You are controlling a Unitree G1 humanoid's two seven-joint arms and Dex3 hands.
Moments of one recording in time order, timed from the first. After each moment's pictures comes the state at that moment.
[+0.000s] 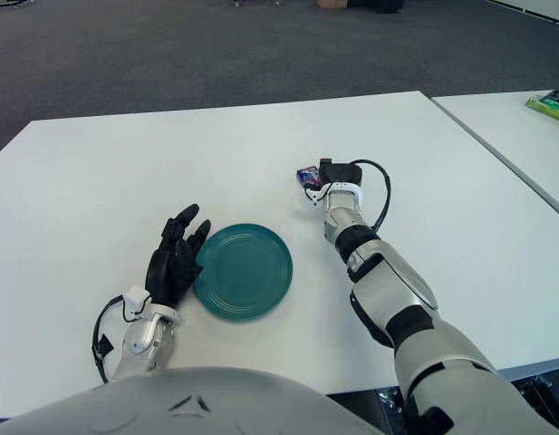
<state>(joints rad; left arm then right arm) 0.34 -0.11 -0.22 0.09 -0.14 -0.36 -0.01 -0.75 -0.27 0.67 1.05 -0.84 0.34 -0.18</state>
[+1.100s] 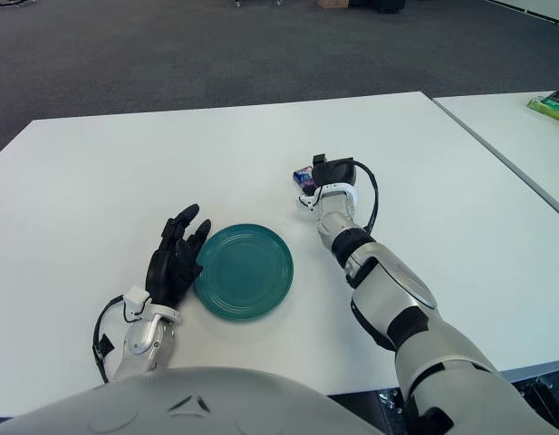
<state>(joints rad) 0.34 -0.11 -0.23 0.10 -0.15 -0.37 -0.01 -0.74 -0.27 0.82 1.02 -1.01 0.43 -0.16</state>
